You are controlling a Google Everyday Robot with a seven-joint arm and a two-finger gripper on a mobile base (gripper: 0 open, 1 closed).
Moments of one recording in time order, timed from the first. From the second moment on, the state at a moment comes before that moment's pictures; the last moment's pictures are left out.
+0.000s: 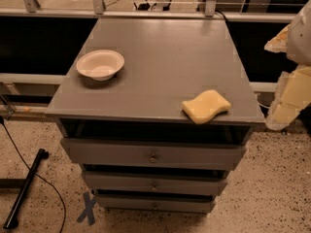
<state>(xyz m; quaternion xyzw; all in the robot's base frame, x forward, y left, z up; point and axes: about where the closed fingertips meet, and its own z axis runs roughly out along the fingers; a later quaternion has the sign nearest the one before) 0.438 -0.216 0.980 -0.60 0.78 -0.04 0.16</state>
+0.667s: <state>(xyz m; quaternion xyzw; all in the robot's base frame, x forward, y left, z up) 0.445 -0.212 0.971 -0.62 0.77 -0.03 0.15</state>
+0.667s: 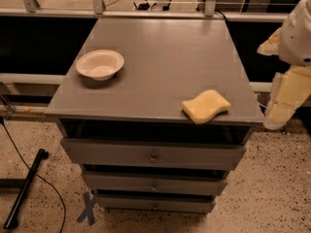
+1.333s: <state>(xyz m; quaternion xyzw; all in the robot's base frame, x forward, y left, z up) 0.495 -0.197 0.919 -0.68 0.72 0.02 0.10</state>
